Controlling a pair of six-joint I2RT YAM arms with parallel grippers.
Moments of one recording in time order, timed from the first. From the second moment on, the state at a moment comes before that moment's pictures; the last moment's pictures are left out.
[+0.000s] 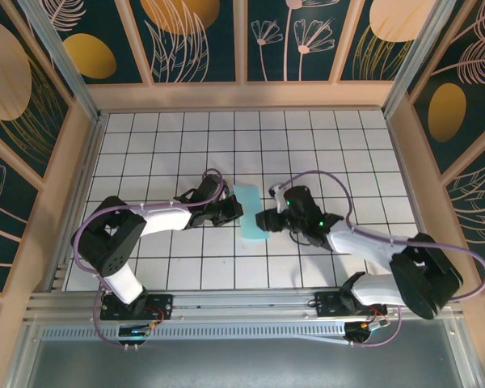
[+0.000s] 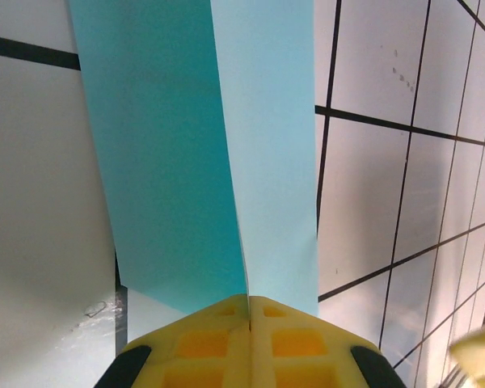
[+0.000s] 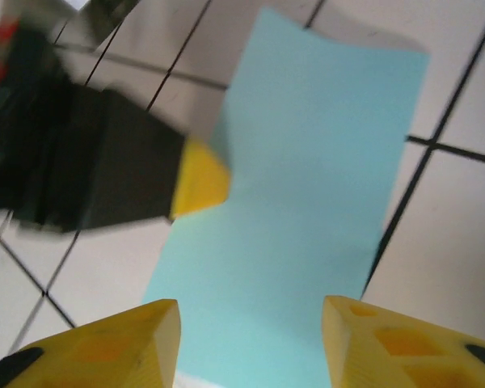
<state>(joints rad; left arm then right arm) -0.69 1.70 0.80 0.06 0.31 -1.02 0.76 1.23 0.50 0.06 -0.18 0.38</state>
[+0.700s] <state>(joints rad) -0.69 1.70 0.83 0.02 0.33 -1.01 1.18 1.40 0.51 0.08 0.33 0.15</state>
